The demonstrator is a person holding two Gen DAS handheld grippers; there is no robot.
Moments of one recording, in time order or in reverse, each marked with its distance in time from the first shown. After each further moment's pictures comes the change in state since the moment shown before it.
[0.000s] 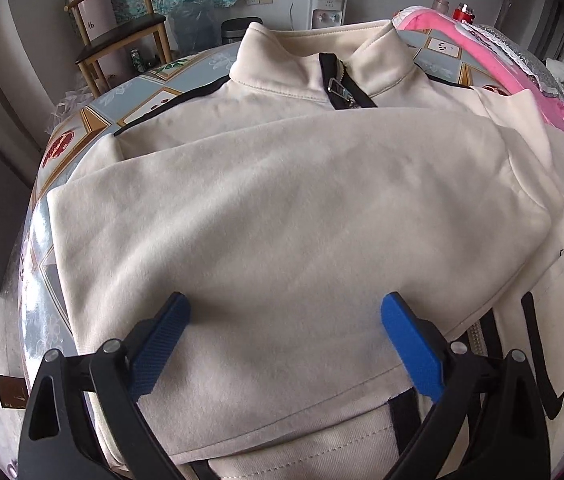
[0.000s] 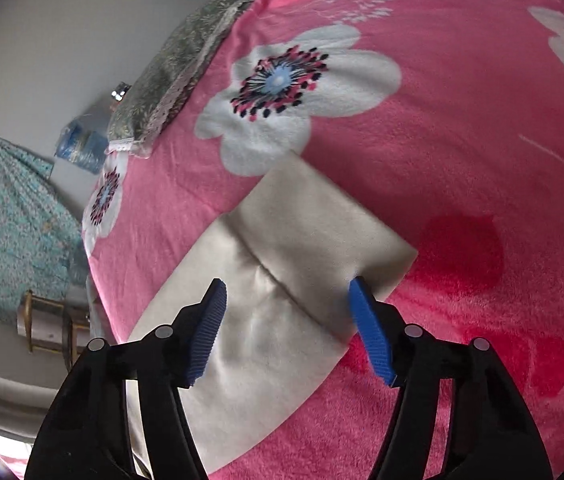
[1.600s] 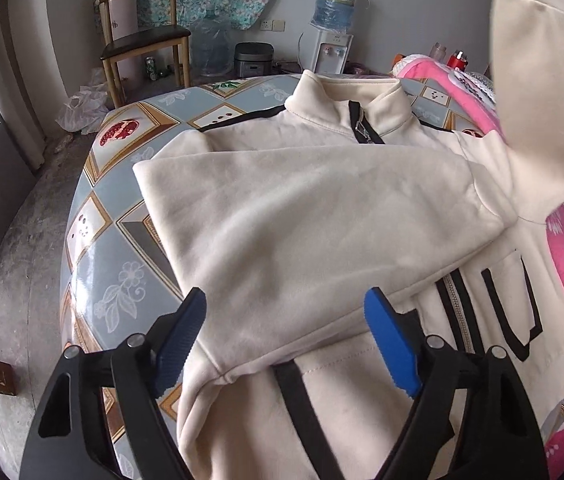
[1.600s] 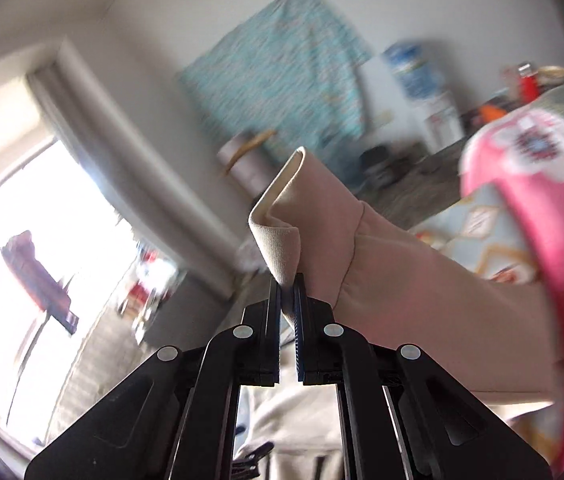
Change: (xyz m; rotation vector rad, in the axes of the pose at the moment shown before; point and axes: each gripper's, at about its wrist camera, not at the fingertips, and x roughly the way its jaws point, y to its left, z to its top) left arm -0.081 0.065 -0.046 -0.086 -0.111 -0.098; right arm -0.134 0.372 -0.344 -0.817 0.194 0.714
